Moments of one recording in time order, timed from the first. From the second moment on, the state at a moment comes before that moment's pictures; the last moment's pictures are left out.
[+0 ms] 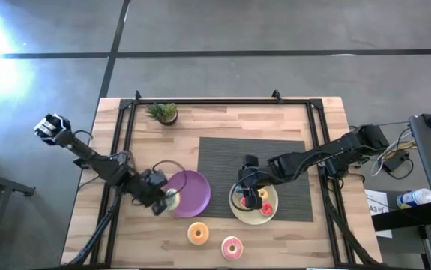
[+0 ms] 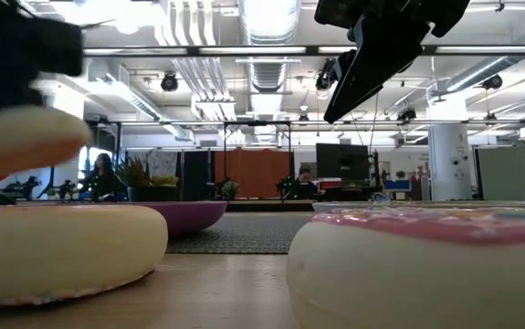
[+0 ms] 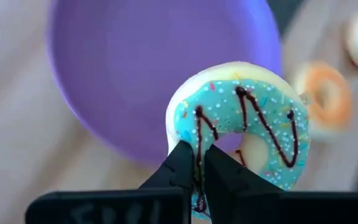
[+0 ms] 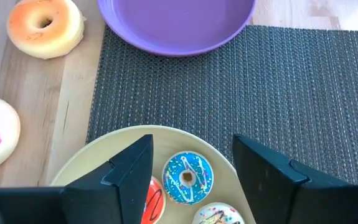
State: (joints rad) left arm -0.58 1.11 0.64 -0.56 -0.24 -1.14; right arm 0.26 1.57 1.07 -0.44 0.13 0.24
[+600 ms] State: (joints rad) left arm -0.39 1.37 0.78 -0.61 -0.05 -0.88; right arm 0.26 1.57 1.07 -0.44 0.13 0.28
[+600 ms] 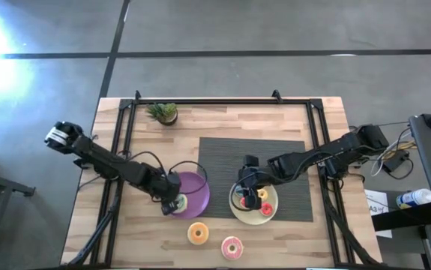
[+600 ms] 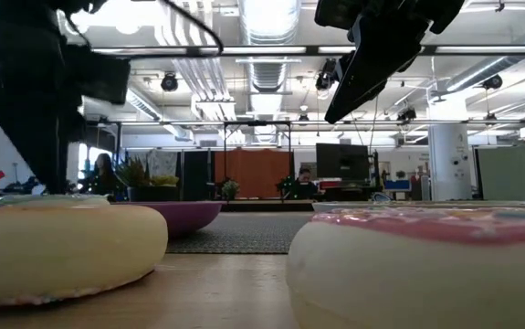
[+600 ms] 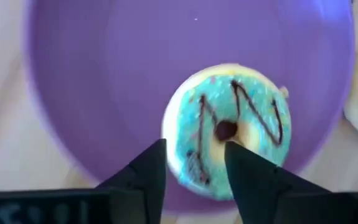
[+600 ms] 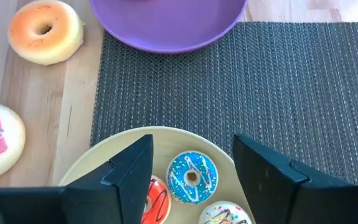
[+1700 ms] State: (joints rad) left arm -0.54 1.86 1.35 -0.61 -0.11 -0.19; right arm 0.32 1.34 1.00 -0.67 0.13 0.33
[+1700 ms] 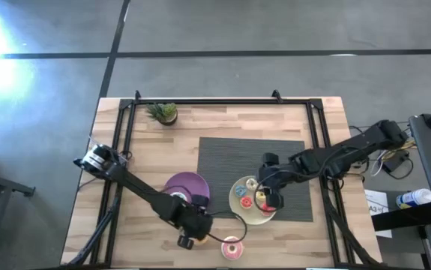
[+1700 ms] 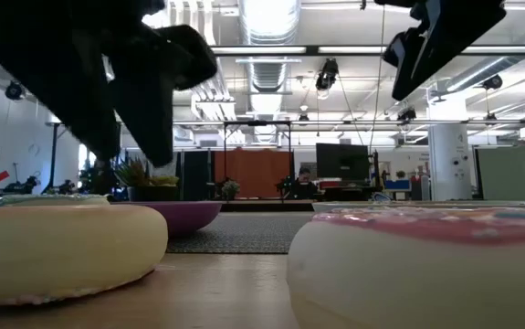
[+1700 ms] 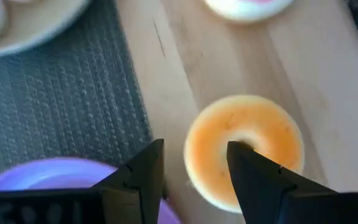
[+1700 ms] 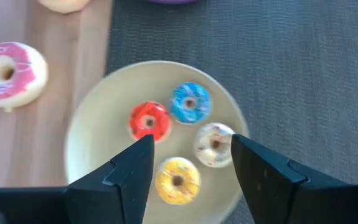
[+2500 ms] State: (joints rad) left arm -0.45 1.82 1.45 -0.70 0.03 -0.47; right arm 0.40 1.23 0.98 -0.58 0.19 0.20
